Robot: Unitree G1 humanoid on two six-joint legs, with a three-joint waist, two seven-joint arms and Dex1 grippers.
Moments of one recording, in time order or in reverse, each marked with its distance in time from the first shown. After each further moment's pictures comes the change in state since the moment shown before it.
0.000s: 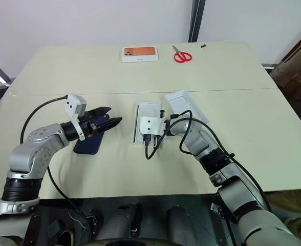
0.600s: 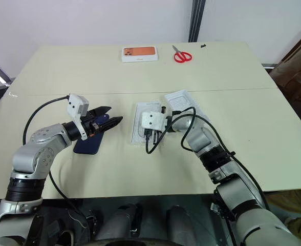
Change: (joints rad) left arm 0.000 -0.022 -0.005 0.001 0.043 -0.021 0.028; right arm -0.046 -0.008 -0.070 0.046 0.038 -0.033 -0.008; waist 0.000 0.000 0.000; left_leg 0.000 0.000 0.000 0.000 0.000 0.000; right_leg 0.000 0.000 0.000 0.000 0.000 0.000
